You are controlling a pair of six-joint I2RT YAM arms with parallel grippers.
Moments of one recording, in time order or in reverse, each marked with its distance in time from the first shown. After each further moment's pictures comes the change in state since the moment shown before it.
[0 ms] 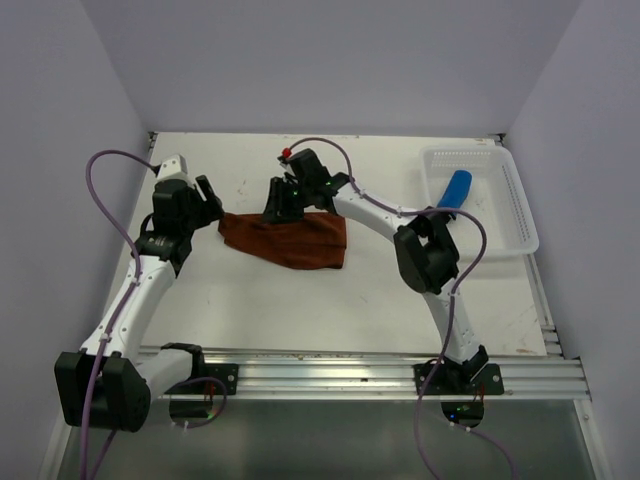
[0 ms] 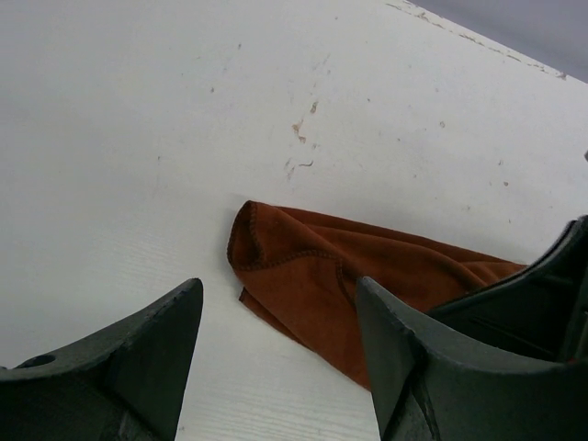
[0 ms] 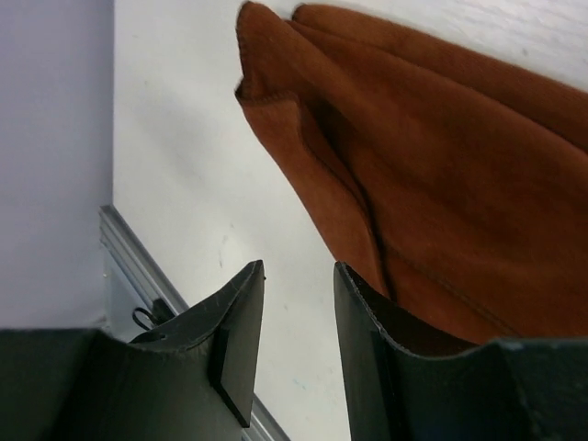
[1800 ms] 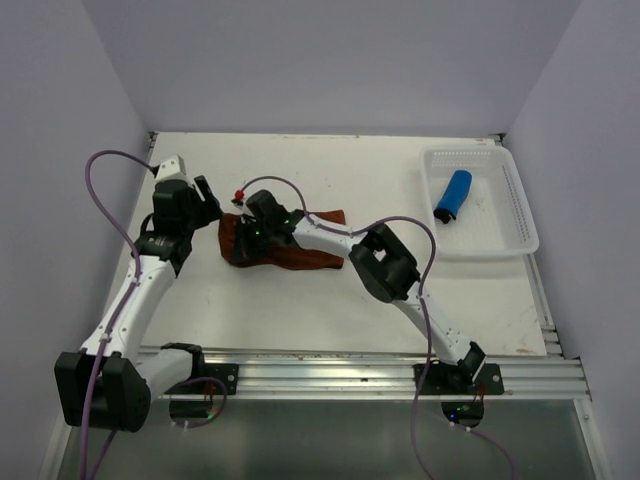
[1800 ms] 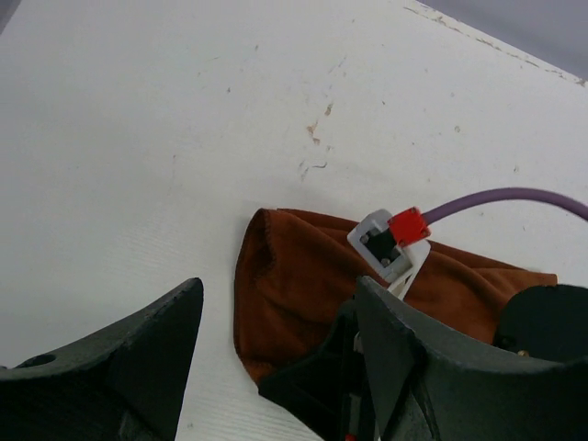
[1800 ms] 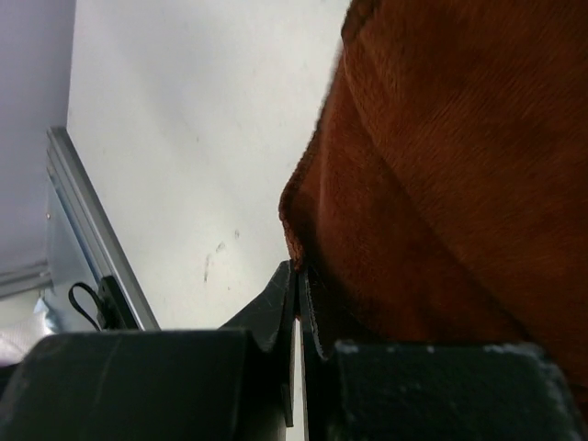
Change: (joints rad) left arm 0.000 0.003 0.000 -0.008 -0.020 -0.002; right arm 0.168 0.214 0.079 0.161 -0.031 -0.087
